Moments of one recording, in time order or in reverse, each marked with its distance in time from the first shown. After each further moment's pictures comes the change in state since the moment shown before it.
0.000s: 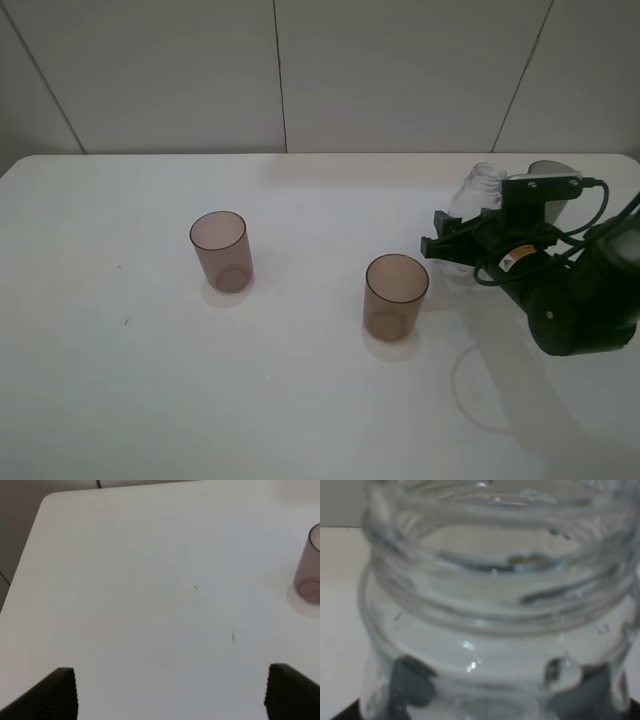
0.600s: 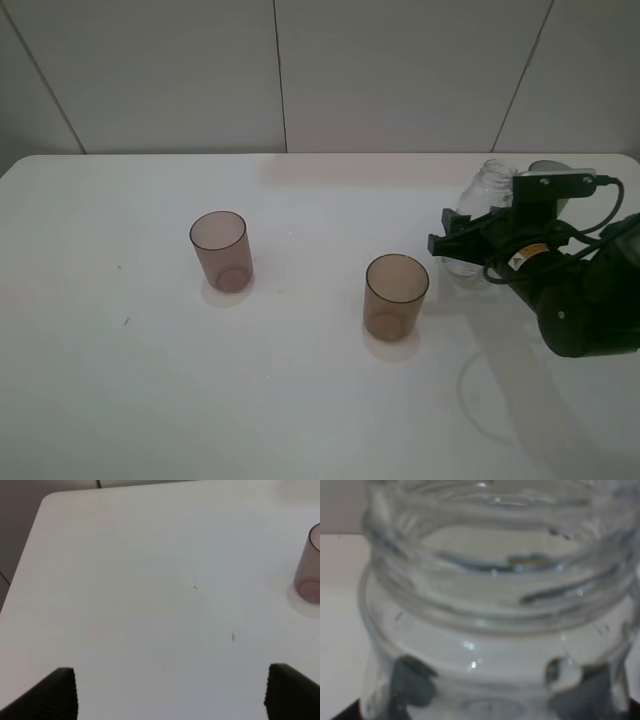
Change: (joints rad) left arm 0.000 0.000 0.000 0.000 0.000 0.000; right arm 0.000 -0.091 0.053 0.041 0.020 -0.033
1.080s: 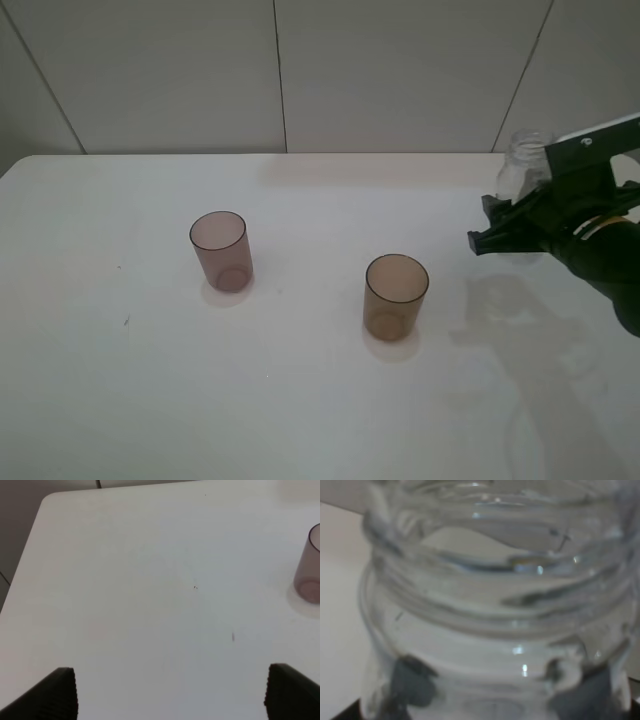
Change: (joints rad) left arm 0.000 0.000 0.000 0.000 0.000 0.000; right arm 0.000 -0.431 0.078 0.143 0.395 -0.473
